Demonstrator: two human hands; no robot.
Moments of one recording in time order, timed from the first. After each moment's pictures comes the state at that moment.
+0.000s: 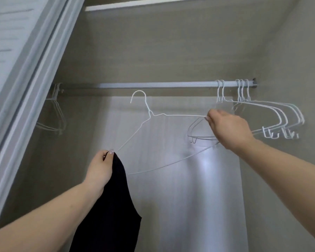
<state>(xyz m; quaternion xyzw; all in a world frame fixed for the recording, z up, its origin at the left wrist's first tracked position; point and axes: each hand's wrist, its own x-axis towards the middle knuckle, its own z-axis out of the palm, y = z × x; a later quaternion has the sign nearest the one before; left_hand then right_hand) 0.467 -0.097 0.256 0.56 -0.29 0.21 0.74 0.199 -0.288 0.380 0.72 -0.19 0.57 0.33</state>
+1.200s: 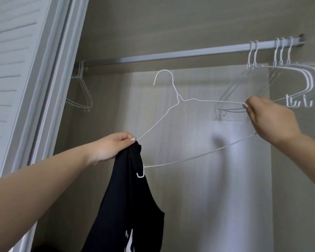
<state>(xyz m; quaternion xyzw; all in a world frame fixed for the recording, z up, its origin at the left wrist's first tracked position) 0.469 -0.025 0.240 0.69 -0.50 0.04 0.53 0.202 -0.317 0.325 0.72 -0.16 0.61 0.29</state>
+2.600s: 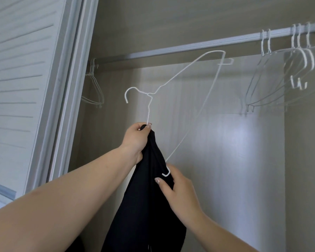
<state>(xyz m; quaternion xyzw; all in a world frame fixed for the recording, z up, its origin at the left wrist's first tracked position) 0.419 -0.067 0.237 0.49 -0.30 0.03 0.81 0.326 -0.172 0.125 0.85 0.05 0.46 -0.27</state>
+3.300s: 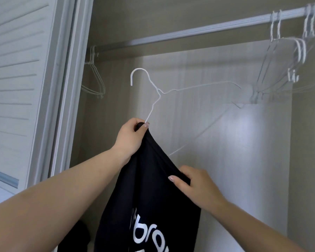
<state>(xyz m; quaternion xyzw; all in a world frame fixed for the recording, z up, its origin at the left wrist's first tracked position) 0.446 -0.049 0.205 0.60 -0.36 0.21 0.68 0.313 -0.215 0.124 0.89 0.05 0.42 -0.13</state>
